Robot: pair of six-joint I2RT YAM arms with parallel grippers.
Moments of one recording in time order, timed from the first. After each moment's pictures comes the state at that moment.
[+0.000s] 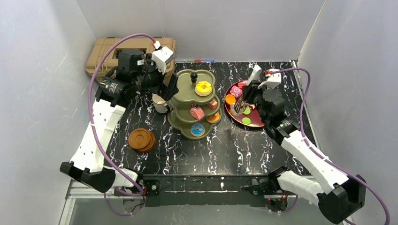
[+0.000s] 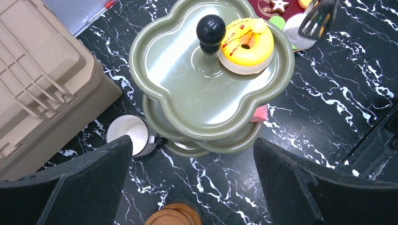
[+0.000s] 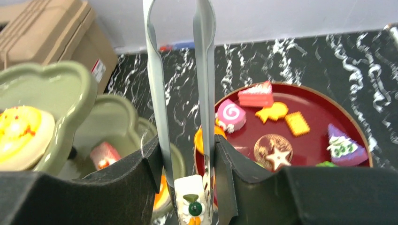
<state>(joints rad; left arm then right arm) -0.38 1.33 1.73 -0.96 0.32 0.26 0.52 0.99 0.85 0.05 0.36 0.27</state>
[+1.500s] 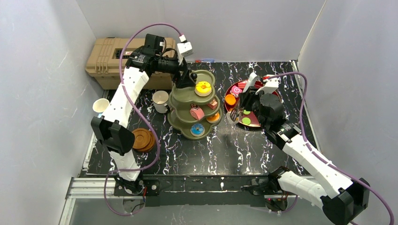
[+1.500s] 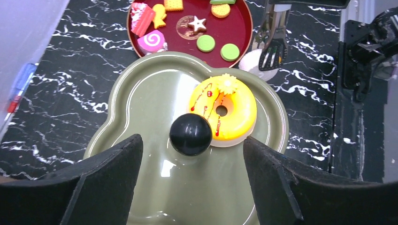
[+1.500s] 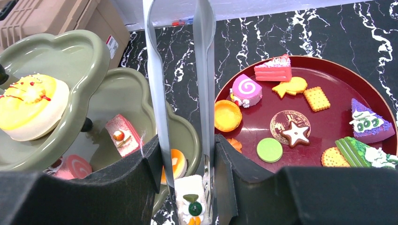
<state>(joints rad) -0.35 1.78 1.99 -0.94 0.86 0.55 0.61 0.93 0.81 -0.08 0.36 0.37</state>
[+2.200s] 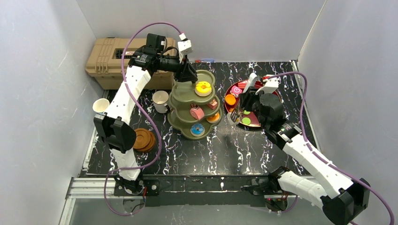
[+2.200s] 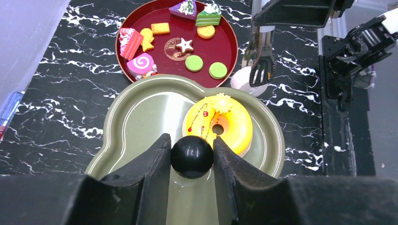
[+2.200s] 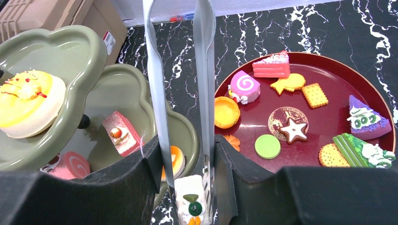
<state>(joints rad) -0.34 1.83 1.99 -0.87 1.00 0.54 0.61 0.93 0.82 -0.11 0.36 0.37</state>
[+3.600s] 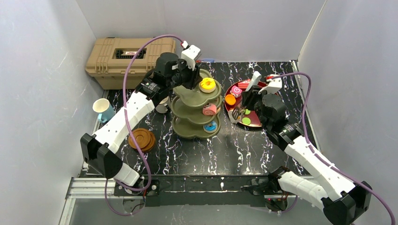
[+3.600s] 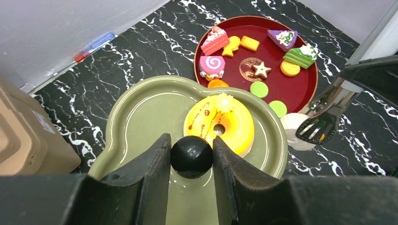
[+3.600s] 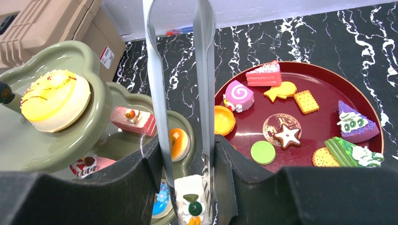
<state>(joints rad) -0.58 1.51 1.55 -0.40 0.20 0.04 0.61 0.90 0.82 -0.10 0.40 0.37</state>
